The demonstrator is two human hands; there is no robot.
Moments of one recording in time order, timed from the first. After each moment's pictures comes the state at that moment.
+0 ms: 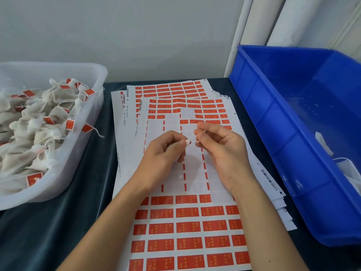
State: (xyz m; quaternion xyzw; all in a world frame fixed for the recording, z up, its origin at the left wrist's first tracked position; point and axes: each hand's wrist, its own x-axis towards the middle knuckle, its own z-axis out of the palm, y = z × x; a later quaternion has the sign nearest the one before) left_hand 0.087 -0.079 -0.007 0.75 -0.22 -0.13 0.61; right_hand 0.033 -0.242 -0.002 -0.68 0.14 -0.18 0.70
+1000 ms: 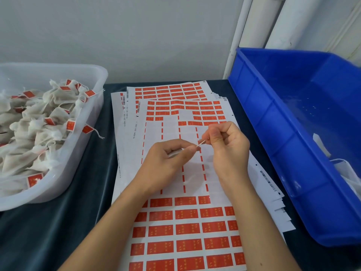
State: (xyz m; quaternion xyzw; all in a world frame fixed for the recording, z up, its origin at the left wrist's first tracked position) left_hand 0.082 -0.083 -0.005 0.78 -0.25 -0.12 0.57; right_hand 0.035 -0.235 -0.001 -0.71 0.16 -0.31 0.61
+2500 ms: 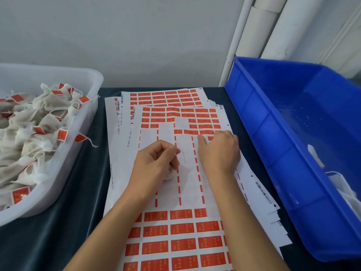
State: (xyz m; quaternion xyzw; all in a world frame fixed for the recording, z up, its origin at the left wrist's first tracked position) left_hand 0.089 -0.085 -0.005 0.75 -0.09 -0.10 0.65; right_hand 0.093 -0.258 -0.025 -0.89 0.36 -0.20 0.19
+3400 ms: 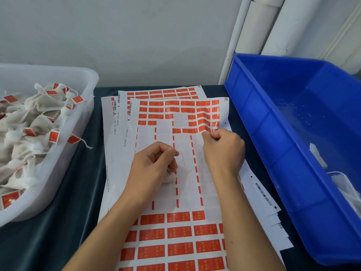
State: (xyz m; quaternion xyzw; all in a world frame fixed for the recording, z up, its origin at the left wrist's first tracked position) left_hand 0.085 -0.089 -0.002 0.76 -0.10 -0.10 0.64; right_hand 0.085 -0.266 -0.019 -0.84 0.35 -0.24 0.33
